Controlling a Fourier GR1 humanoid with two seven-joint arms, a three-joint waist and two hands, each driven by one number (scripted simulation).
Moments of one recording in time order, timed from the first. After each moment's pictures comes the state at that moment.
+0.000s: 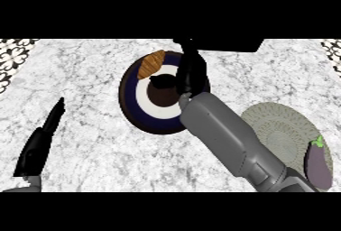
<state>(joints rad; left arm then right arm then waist) 0.01 0.24 0.12 -1.47 -0.25 -0.03 -0.13 -1.00 0.00 0.53 -0.79 0.41 -0.87 0.68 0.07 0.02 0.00</state>
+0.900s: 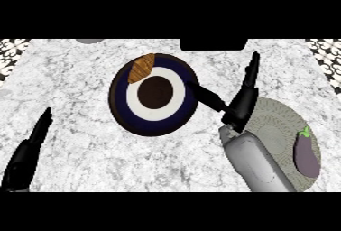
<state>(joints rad) 0.10 0.25 0.16 -1.51 -0.24 -0.03 -0.15 -0.50 -0.07 0.35 -1.32 0.16 -1.13 0.20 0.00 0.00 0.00</state>
